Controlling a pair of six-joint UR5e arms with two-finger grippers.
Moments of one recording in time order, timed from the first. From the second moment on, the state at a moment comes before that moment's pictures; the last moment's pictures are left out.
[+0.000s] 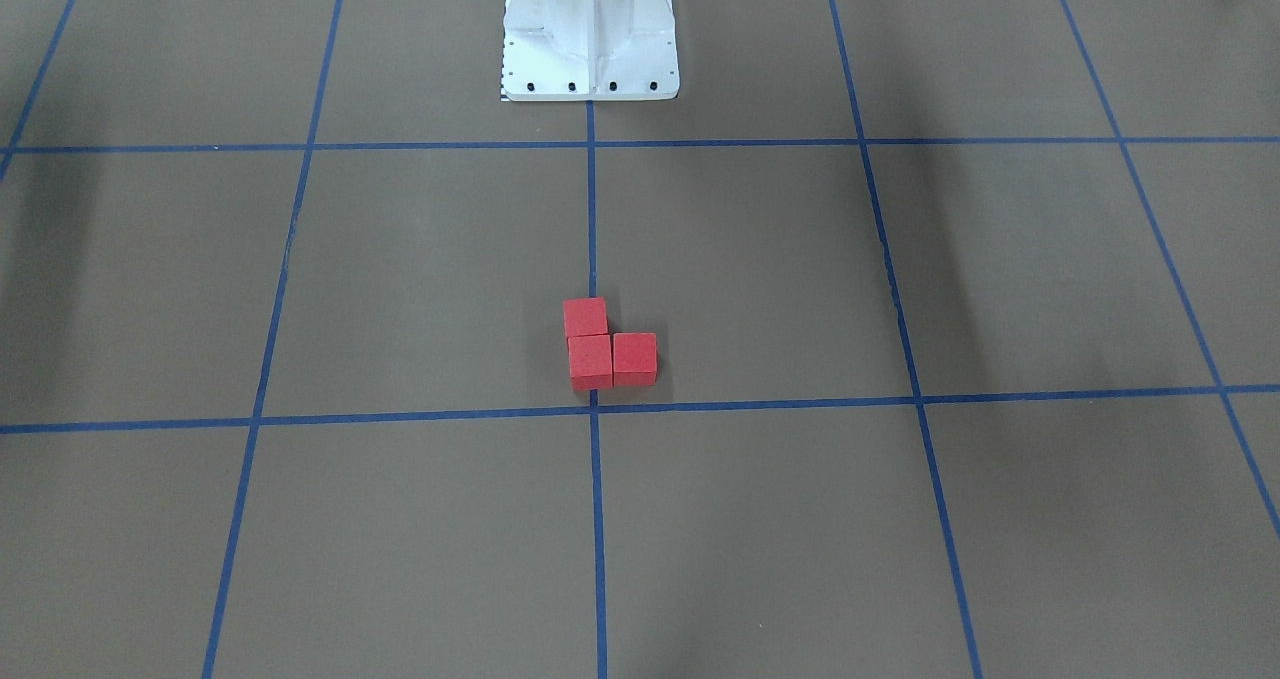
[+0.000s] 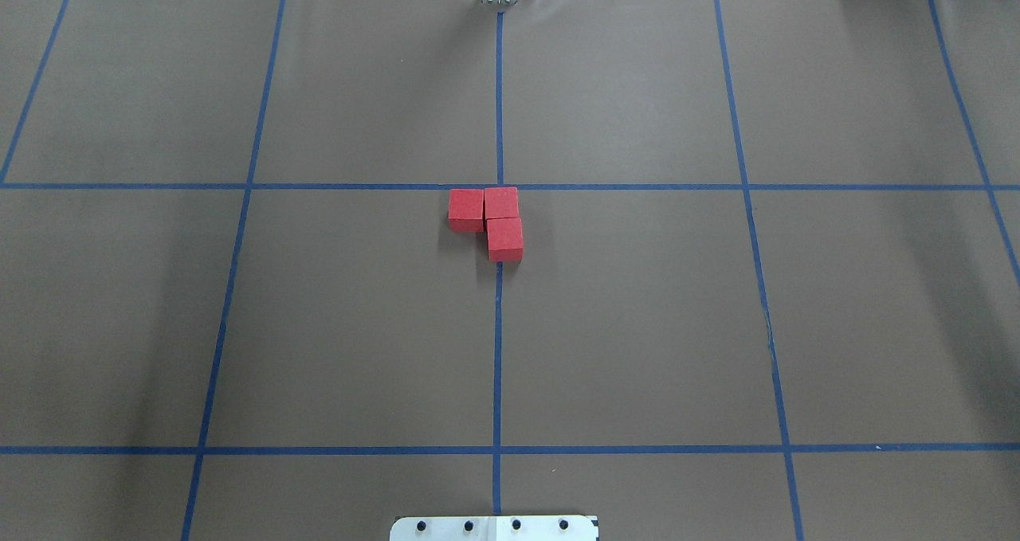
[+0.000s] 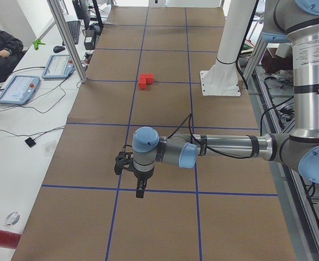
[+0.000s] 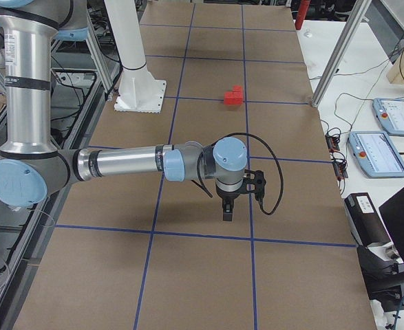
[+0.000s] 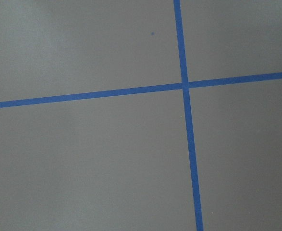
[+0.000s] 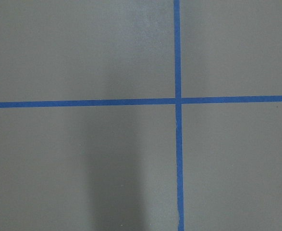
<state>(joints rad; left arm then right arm) -1.53 -1.43 -1.74 -1.71 -2.25 -0.06 1.56 -1.64 1.77 -1.58 2.40 0.12</state>
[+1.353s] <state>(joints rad) -1.53 -1.39 -1.84 -1.54 -2.33 0.06 1.56 -1.64 1.77 -1.58 2.40 0.12</state>
